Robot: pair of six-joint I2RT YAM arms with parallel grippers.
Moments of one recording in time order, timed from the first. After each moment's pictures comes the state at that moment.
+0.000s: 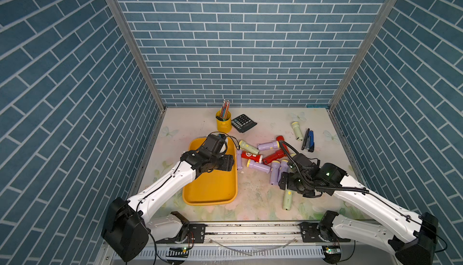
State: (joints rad) left arm -0.60 1.21 0.93 -0.65 0.08 -0.40; right arm 0.86 1.01 0.85 -1.11 0.02 1.00
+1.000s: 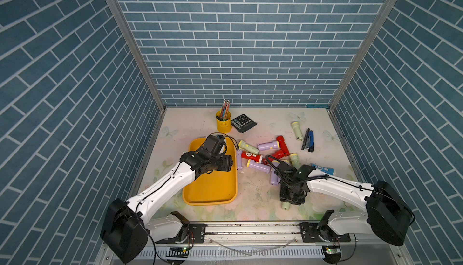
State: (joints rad) left arm -0.60 1.21 0.92 -0.65 0.07 -0.45; right arm 0.86 1.31 0.68 -0.91 -0.09 1.02
